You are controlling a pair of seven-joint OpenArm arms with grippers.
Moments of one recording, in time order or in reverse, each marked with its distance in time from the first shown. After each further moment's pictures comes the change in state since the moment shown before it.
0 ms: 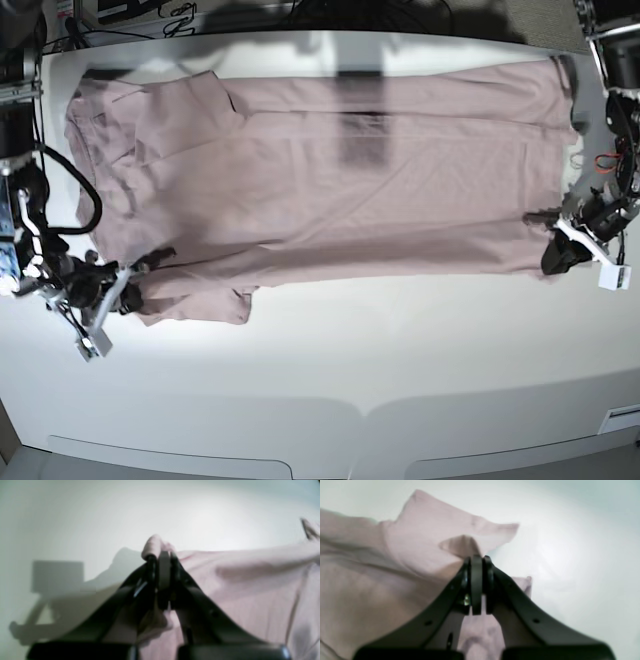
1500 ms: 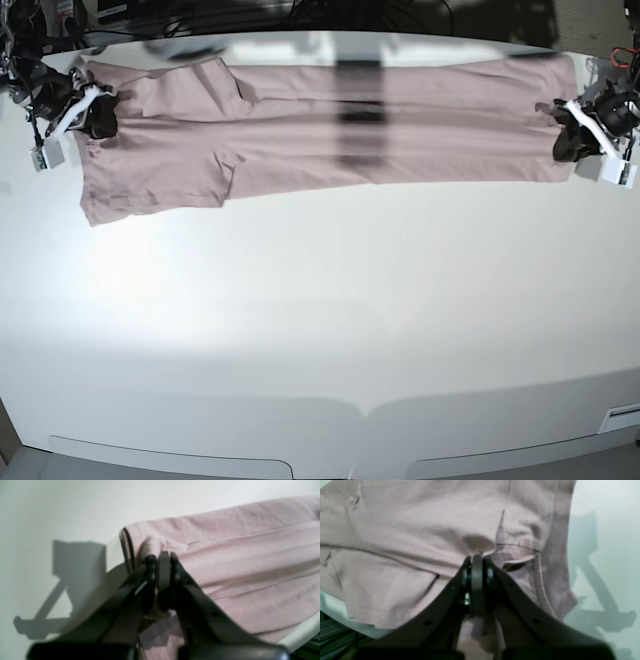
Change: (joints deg) left arm 25.6 -6.6 0.0 14.2 -2.0 3.1 -0.5; right arm -47.2 -3.5 29.1 14.4 8.5 6.6 5.3
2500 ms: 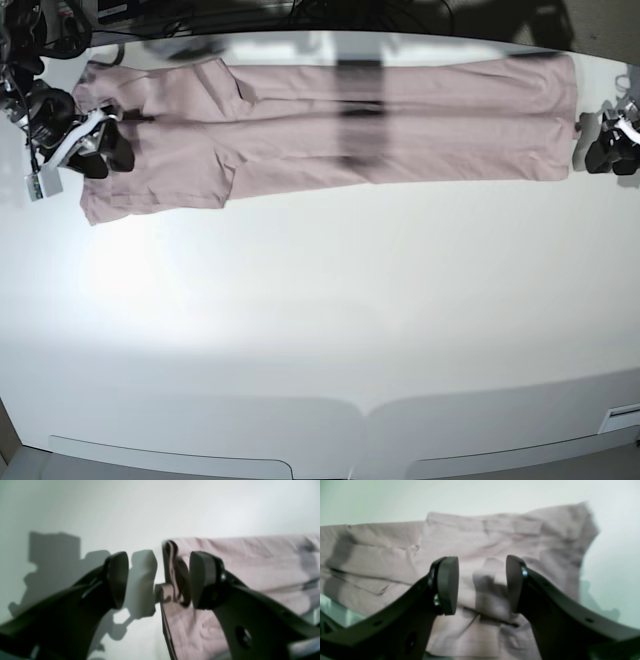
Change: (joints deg) left arm 0.1 -3.2 -11.3 0.0 -16.8 -1.3 14.8; right arm 0.0 -1.4 0.0 12.0 4.3 -0.4 -0.1
